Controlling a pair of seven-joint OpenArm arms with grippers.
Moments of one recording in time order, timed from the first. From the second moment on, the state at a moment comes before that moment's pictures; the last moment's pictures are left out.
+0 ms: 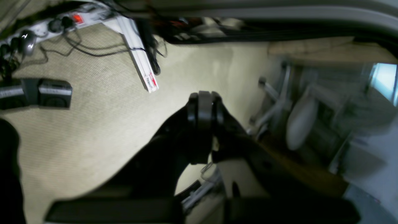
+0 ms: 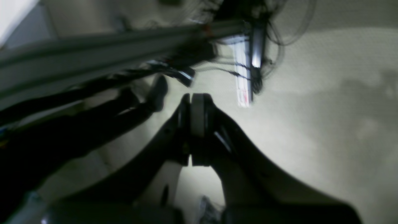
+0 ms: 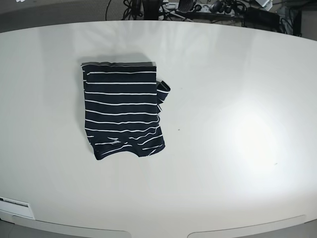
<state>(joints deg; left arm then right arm) 63.5 -22.7 -33.5 112.7 -72.3 -40.9 77.7 -65.9 17.3 38.3 101.4 65.6 40.1 -65.3</state>
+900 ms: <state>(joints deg) 21.0 -19.9 -3.5 41.7 -14.9 -28.0 21.9 -26.4 18.9 -2.2 53.3 17.0 22.8 -23.0</state>
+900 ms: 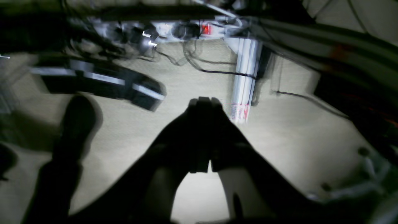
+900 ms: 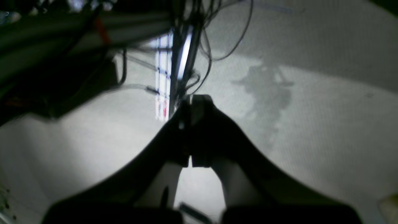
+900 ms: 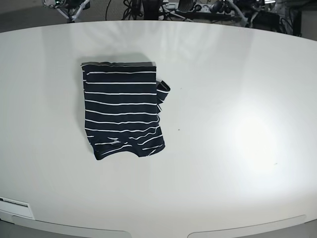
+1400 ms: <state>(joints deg) 15.2 -6.5 6.4 29.5 -5.8 -11.2 3.3 -18.7 10.9 -17.1 39.0 6.2 8.9 -16.9</state>
